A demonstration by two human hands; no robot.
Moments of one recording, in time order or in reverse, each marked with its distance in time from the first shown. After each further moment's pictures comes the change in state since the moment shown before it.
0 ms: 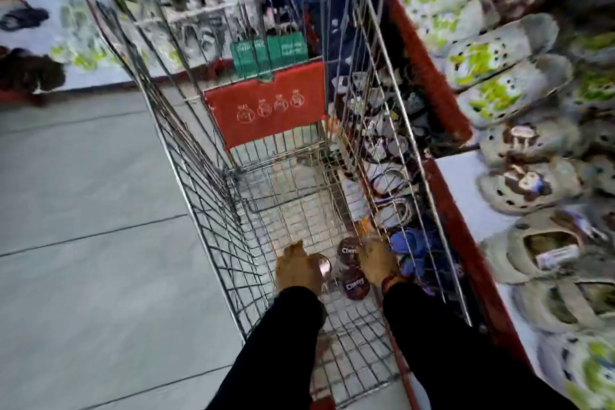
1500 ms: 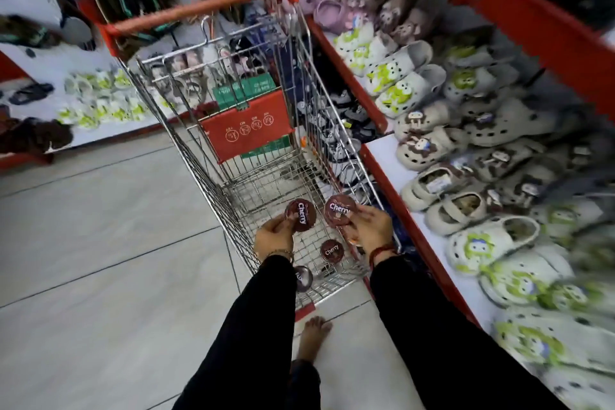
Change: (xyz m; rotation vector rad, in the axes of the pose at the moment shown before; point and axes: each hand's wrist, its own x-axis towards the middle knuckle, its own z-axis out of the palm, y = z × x) left_hand -0.129 0.025 -0.063 -1.008 0.248 -0.201; right_hand -0.144 -0.024 -0.087 1.109 0.327 0.233
